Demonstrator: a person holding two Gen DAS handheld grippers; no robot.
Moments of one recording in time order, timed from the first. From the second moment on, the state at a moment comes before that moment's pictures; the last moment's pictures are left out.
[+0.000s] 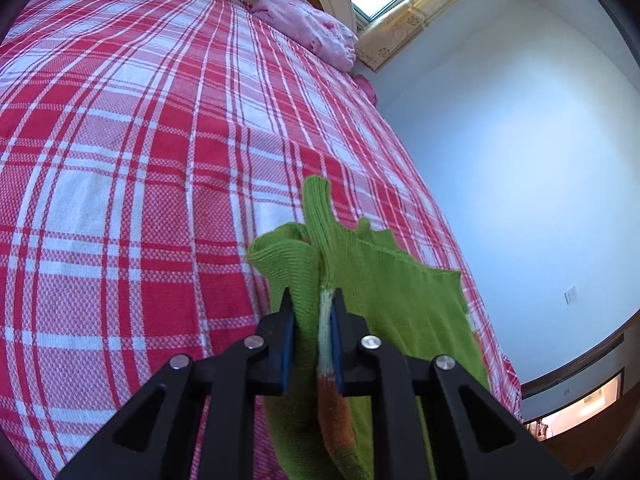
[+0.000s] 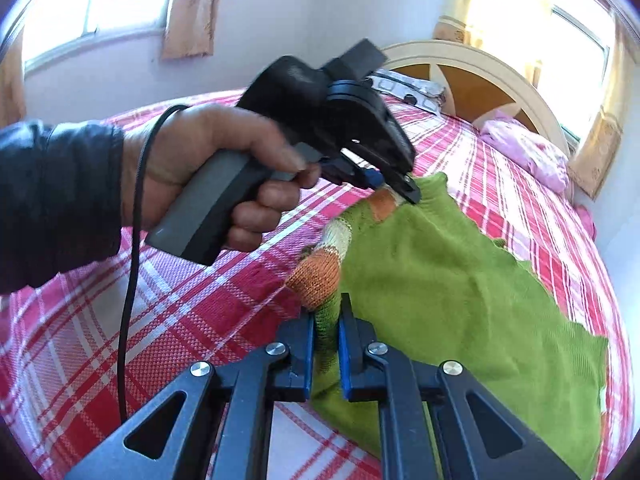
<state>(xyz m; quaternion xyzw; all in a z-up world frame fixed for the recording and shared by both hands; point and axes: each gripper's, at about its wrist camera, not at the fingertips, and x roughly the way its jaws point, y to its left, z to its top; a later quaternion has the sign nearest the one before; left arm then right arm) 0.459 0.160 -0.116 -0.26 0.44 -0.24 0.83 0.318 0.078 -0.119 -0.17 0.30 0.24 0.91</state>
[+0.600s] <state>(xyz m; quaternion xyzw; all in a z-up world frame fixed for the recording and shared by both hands) 0.459 0.110 -0.069 -0.27 0.40 -0.27 0.83 0.328 -0.012 -0.081 -0.05 0.28 0.23 0.93</state>
